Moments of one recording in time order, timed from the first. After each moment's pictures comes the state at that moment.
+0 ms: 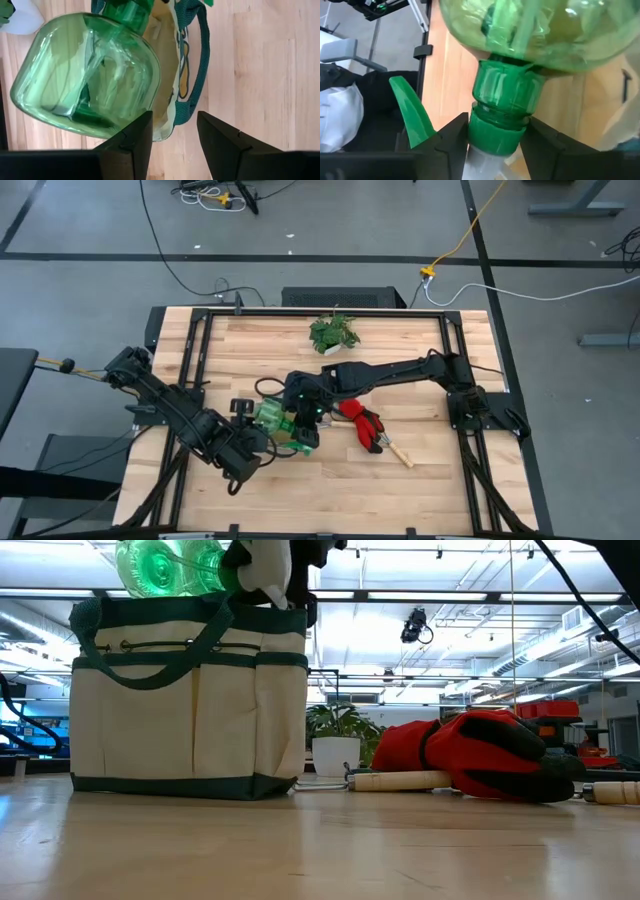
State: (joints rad) left arm -0.63 1.57 1.58 -1.39 -0.37 -0.52; right arm 0.10 2.11 1.95 -0.73 -0.38 0.31
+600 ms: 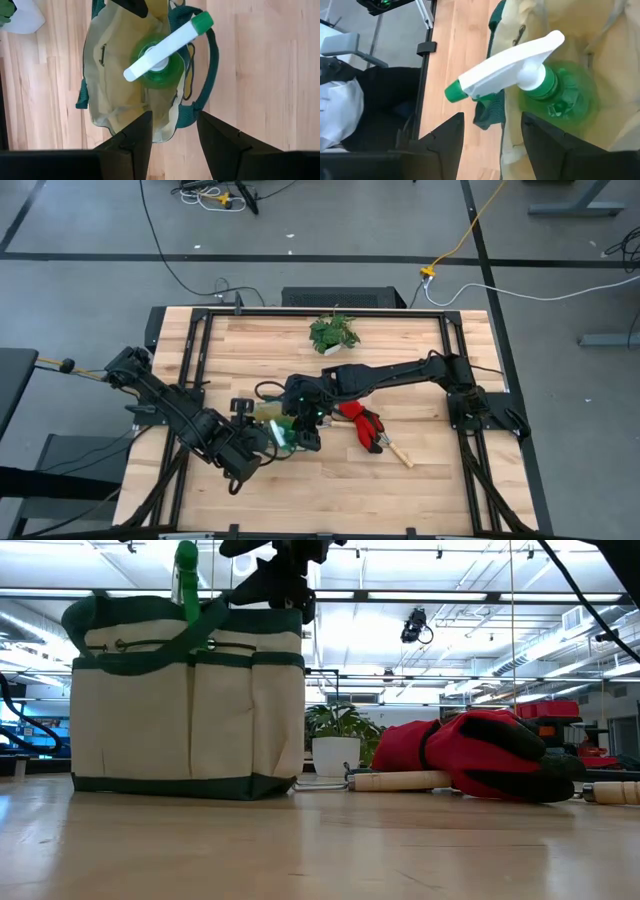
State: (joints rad) left arm -0.63 1.57 1.58 -1.39 -0.37 -0.52; right arm 0.11 2.11 1.95 -0.73 -0.38 0.28
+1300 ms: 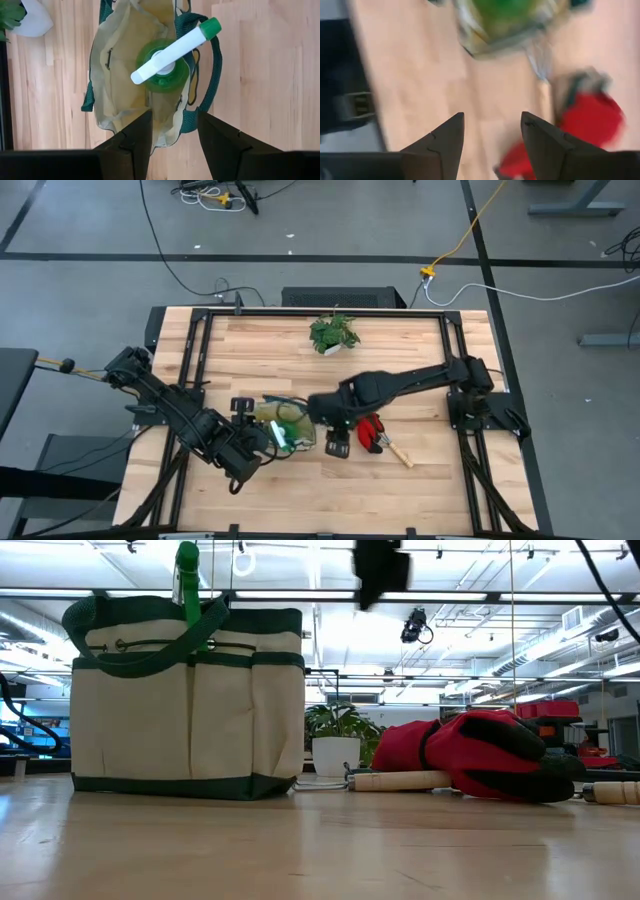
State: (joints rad) left arm -0.63 1.57 1.58 -1.38 -0.40 -0.53; right arm 0.22 2.00 1.95 -1.23 -0.09 0.45
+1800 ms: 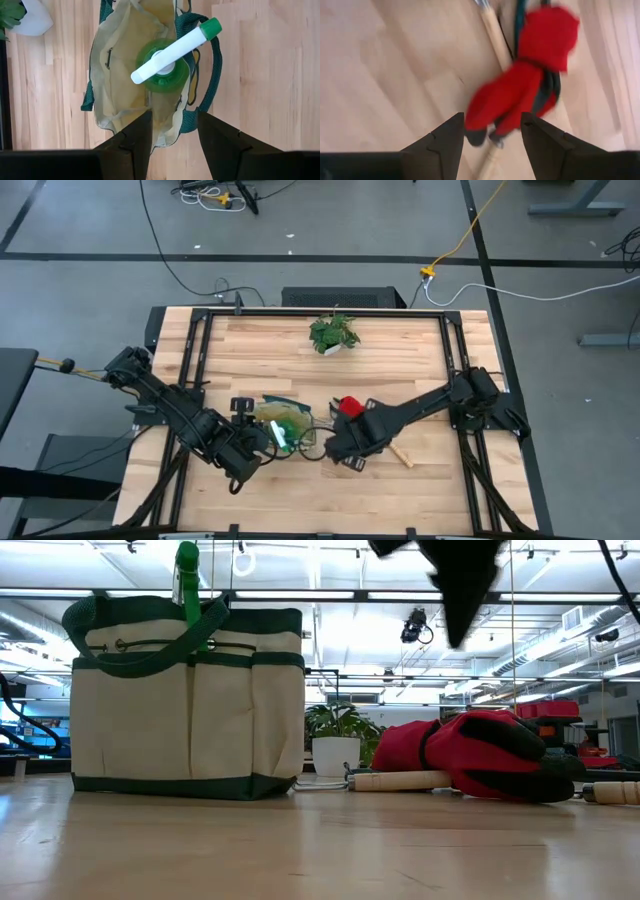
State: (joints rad) left arm -0.63 1.57 1.58 -1.38 -0.40 -0.54; right arm 0.39 1.99 1.80 -1.40 0.19 0.82
